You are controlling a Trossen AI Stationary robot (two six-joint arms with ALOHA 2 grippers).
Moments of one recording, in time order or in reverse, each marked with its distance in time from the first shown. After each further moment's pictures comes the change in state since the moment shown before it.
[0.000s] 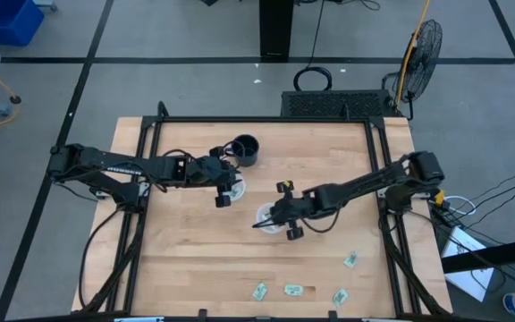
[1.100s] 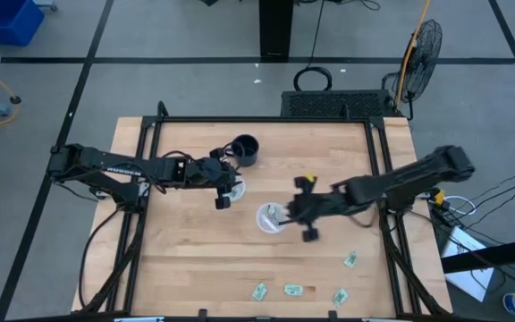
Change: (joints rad) left arm -0.017 0.000 0.000 0.004 0.010 -0.025; right arm 0.080 -0.287 0.005 -0.114 0.004 0.128
